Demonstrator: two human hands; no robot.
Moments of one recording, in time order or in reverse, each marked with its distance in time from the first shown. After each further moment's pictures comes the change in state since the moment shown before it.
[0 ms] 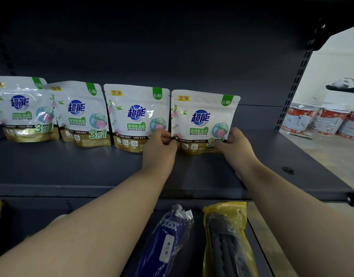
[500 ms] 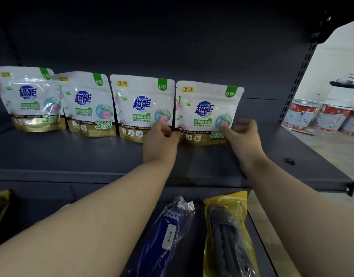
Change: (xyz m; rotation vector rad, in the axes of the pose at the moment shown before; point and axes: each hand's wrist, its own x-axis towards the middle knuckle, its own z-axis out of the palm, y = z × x) left_hand -0.015 0.004 -0.011 0.097 0.079 -0.003; right_hand -0.021 -0.013 -0.004 0.120 0.161 0.024
